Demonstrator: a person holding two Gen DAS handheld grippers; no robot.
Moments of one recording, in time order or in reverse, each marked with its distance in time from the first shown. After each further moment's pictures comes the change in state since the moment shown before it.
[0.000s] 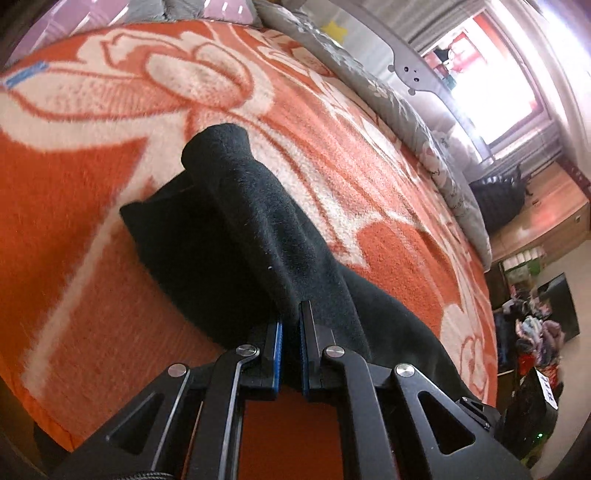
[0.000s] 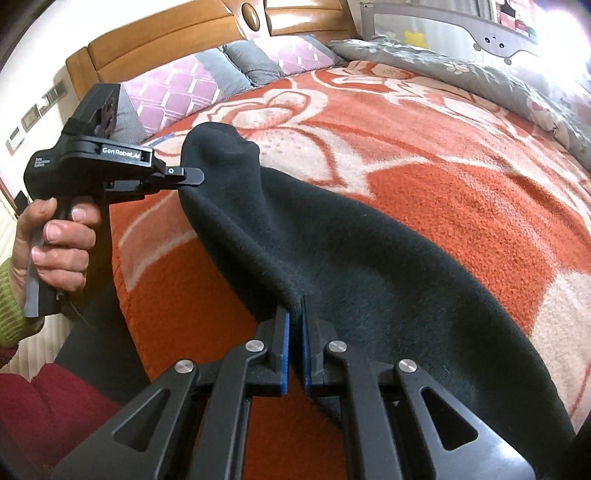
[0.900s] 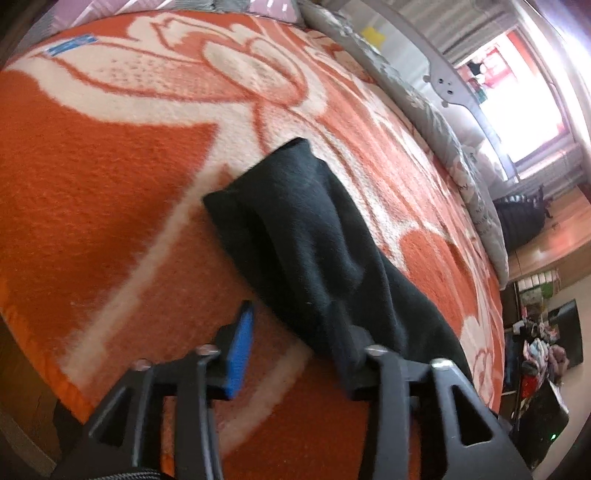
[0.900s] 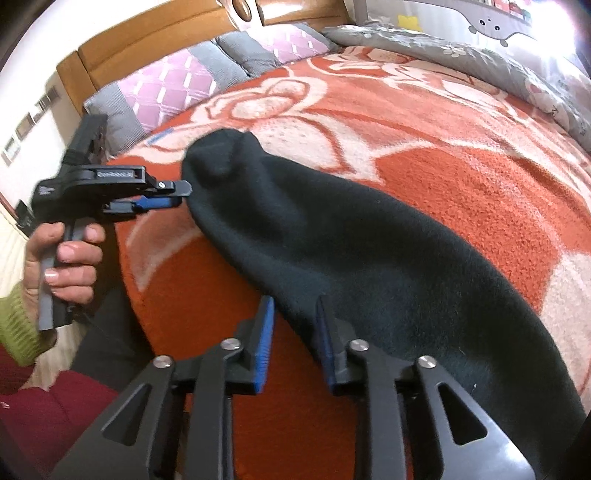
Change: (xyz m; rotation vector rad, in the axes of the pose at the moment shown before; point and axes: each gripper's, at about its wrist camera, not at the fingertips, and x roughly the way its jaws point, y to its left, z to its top) left arm -0.015 0.050 0.000 -0.107 0.010 0.081; right arm -0.008 0.010 0.003 0.078 0.025 0.037
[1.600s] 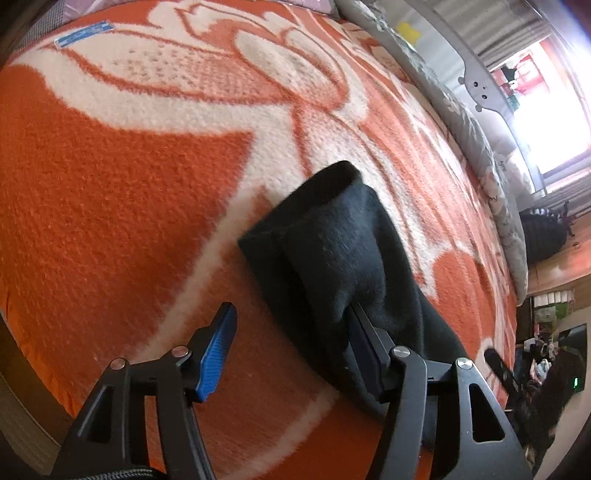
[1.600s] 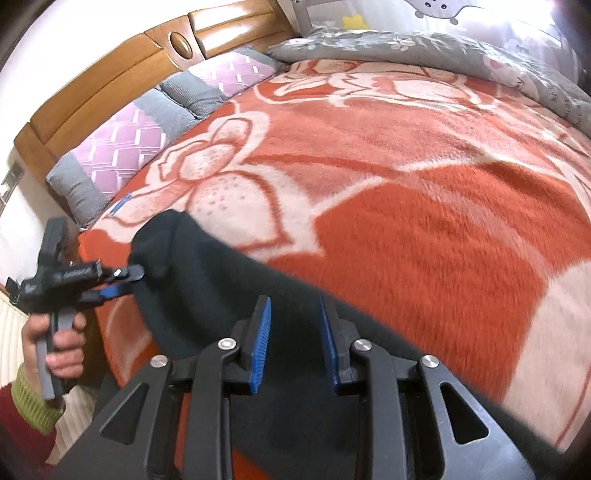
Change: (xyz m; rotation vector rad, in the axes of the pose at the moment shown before) left arm 0.020 0.018 0.038 -0.067 0.050 0.089; right arm 0.027 -0.072 0.082 0.171 -0.026 -0.058
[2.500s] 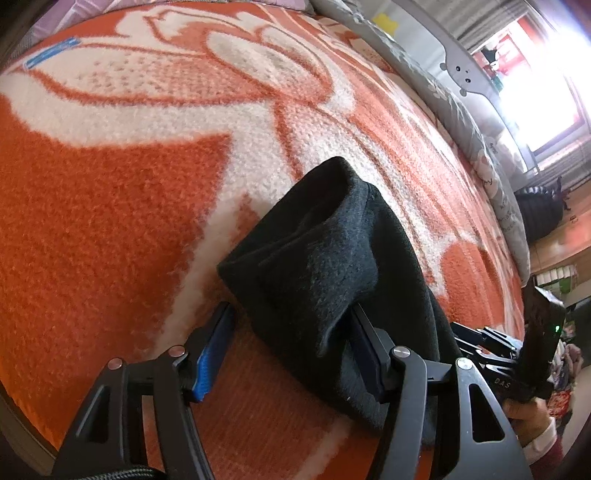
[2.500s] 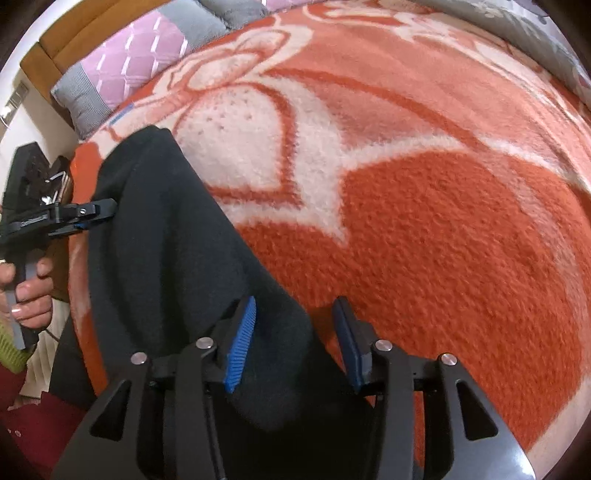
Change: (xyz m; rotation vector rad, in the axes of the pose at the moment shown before) left arm 0.030 -0.007 0.009 0.101 -0.022 -0.012; right arm 0.101 0.006 0.015 -0.230 0.314 0.059
